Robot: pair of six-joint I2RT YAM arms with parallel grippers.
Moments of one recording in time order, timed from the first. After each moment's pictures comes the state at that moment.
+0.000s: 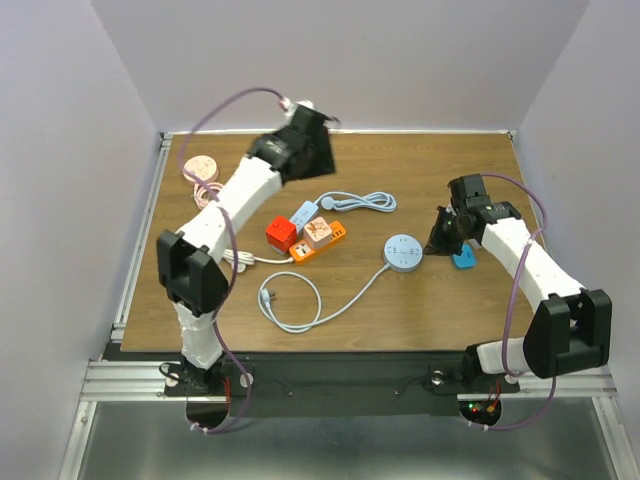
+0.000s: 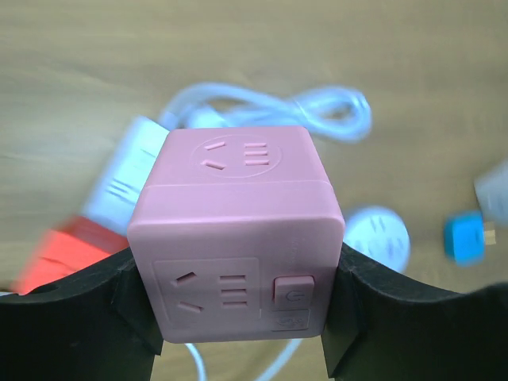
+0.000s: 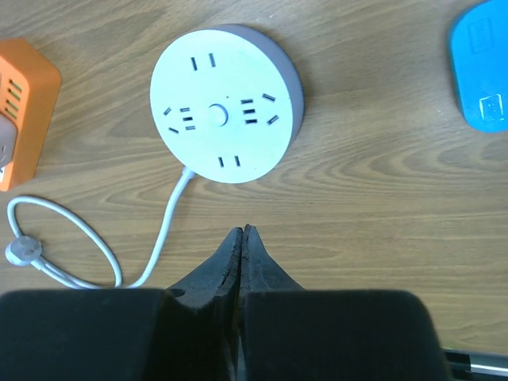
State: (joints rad) left arm -0.67 1.88 1.92 -0.84 -0.22 -0.61; right arm 0.17 1.35 1.04 -0.80 -0.15 0.57
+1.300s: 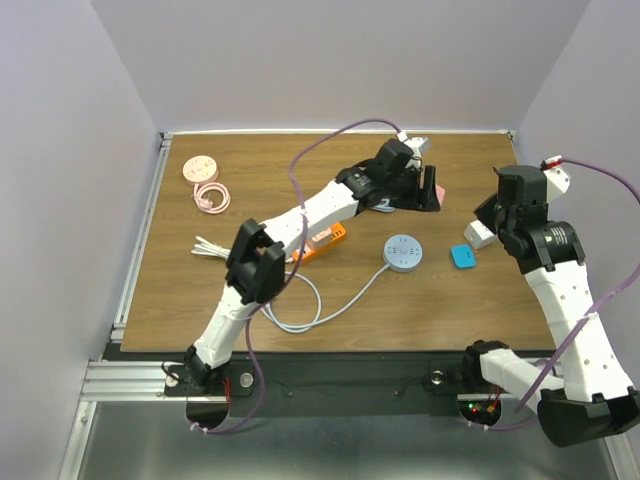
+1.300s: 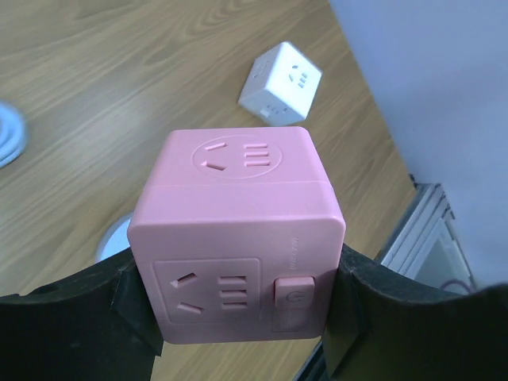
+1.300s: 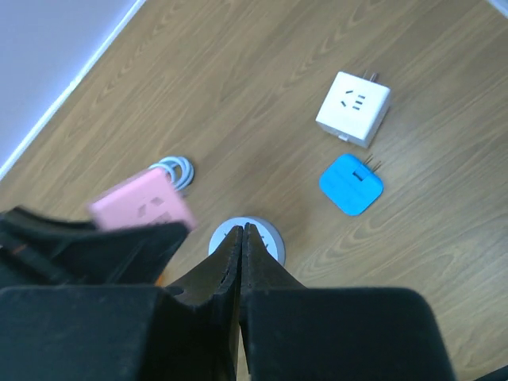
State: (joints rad) left arm -0.86 2.16 2.07 -0.45 0.23 -0.58; right arm 0.17 1.01 1.24 -0.86 0.45 0.80
